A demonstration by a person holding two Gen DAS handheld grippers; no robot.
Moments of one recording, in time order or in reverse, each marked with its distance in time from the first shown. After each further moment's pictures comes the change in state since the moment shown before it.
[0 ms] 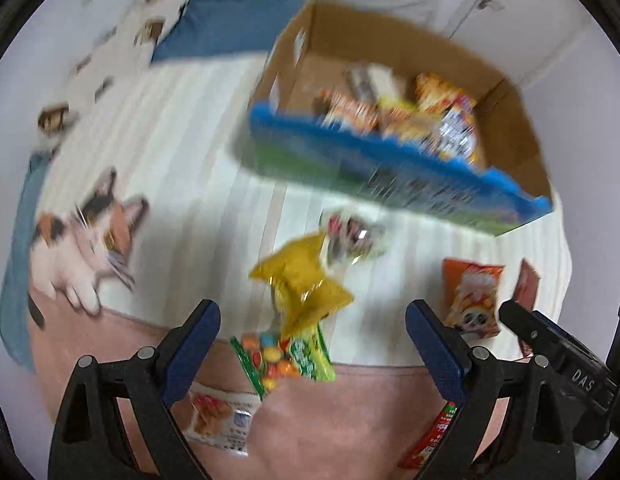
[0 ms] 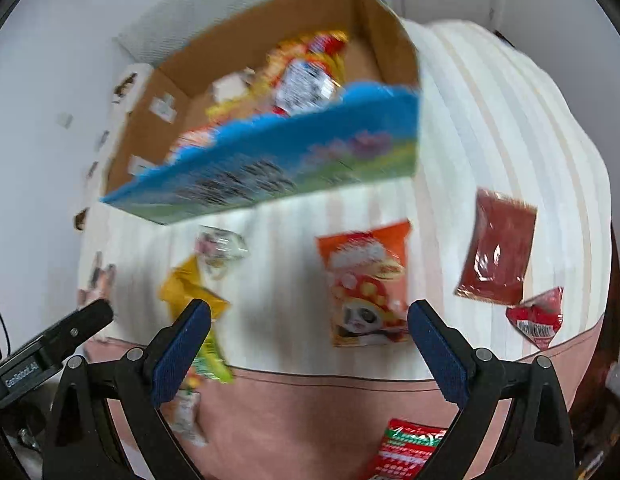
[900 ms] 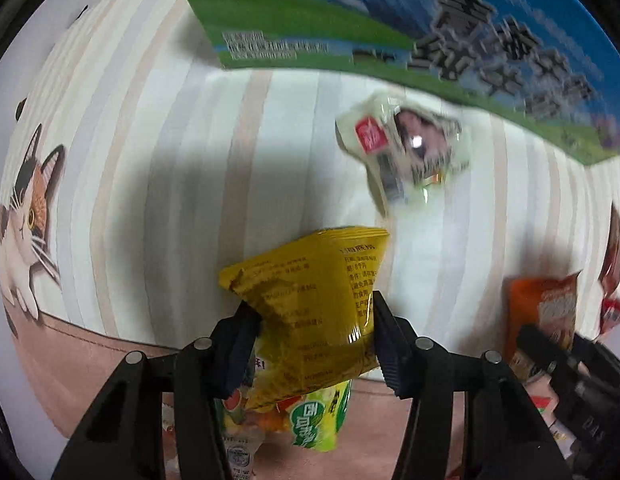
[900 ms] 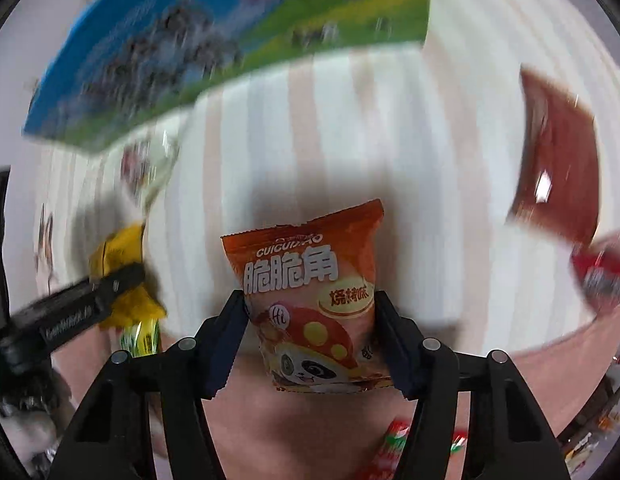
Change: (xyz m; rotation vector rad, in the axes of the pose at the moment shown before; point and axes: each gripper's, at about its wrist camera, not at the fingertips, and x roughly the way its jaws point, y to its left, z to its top) left arm 0.120 -0.004 -0.022 0.109 0.174 0.121; right arm 0.089 -0.018 -0.052 0.000 0.210 -0.040
